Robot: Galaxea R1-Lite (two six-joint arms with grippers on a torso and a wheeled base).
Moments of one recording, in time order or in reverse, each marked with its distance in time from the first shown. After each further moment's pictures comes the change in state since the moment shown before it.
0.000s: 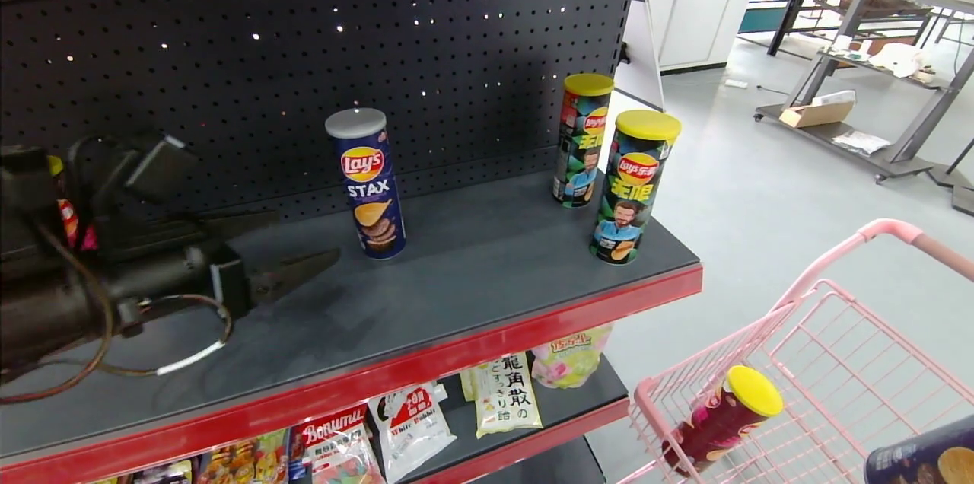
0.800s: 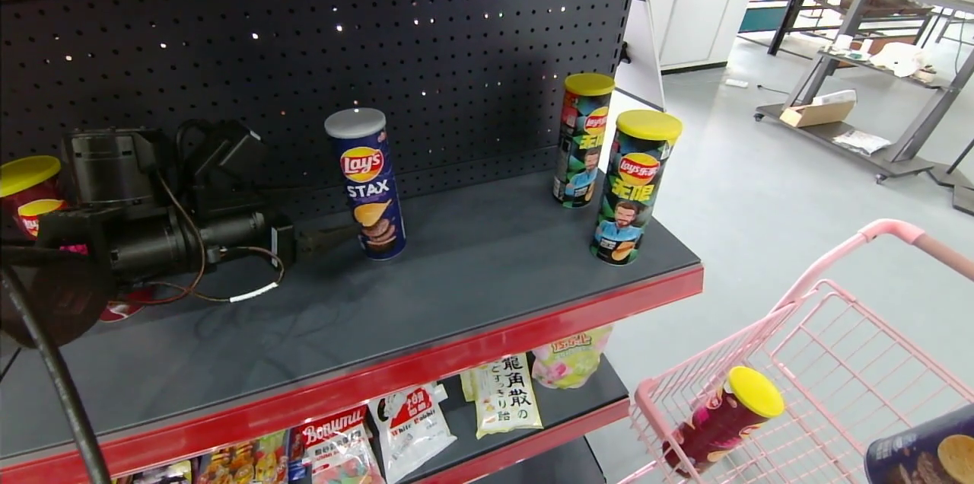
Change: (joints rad) left arm 0.091 0.308 -0.207 -0.073 -0.130 0.157; right arm -0.004 0.027 -0.013 -0.013 -0.007 0.006
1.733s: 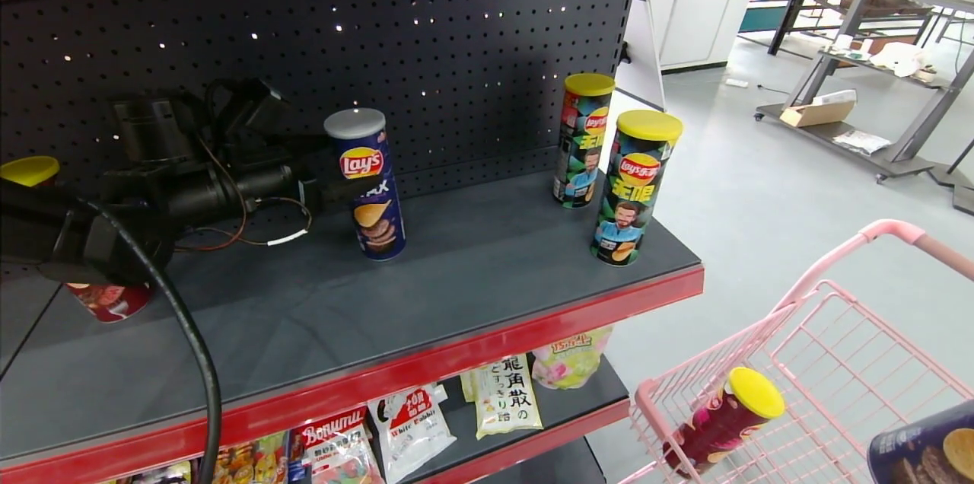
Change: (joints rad) left arm -0.002 0.176 -0.240 -0.126 -0.088 0.000; right arm 0.000 0.005 -0.021 0.003 -0.002 0.000
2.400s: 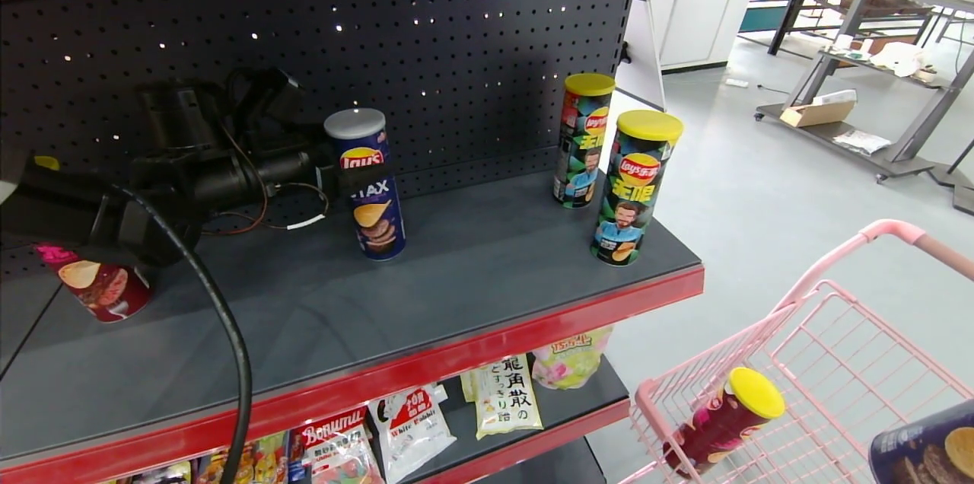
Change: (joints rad) left arm -0.029 0.062 -0.108 0.006 -0.003 -0.025; right arm -0.001 0.002 -0.007 0.003 0.000 0.000
